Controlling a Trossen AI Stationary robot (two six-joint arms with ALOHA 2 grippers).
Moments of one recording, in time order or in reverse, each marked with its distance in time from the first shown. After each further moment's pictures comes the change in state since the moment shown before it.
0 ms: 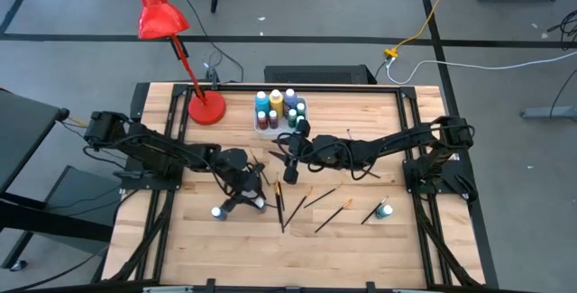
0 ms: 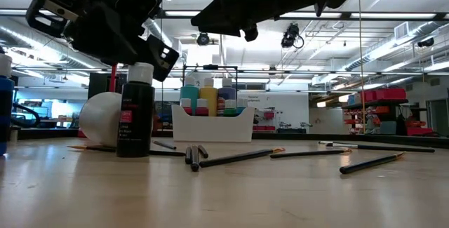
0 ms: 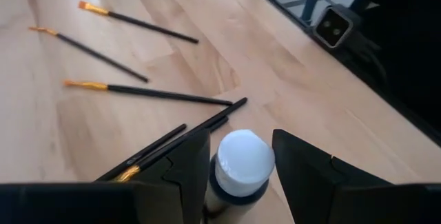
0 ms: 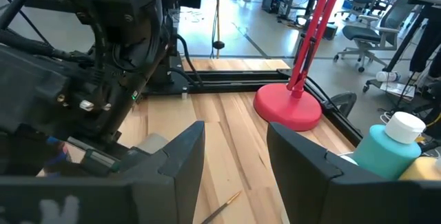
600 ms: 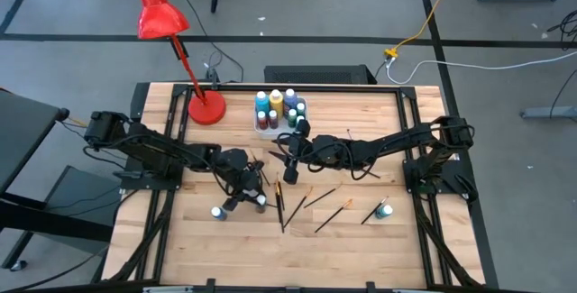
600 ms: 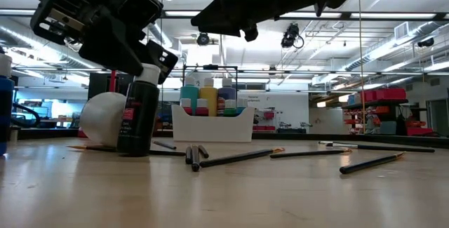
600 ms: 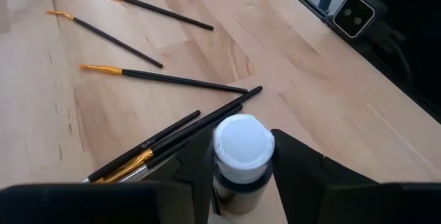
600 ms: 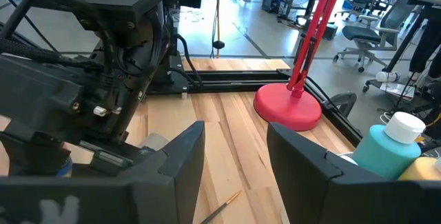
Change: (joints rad) left arm 0.000 -0.001 0.000 -0.030 -0.052 0.001; right arm 0.000 0.000 0.000 0.000 0.000 -0.003
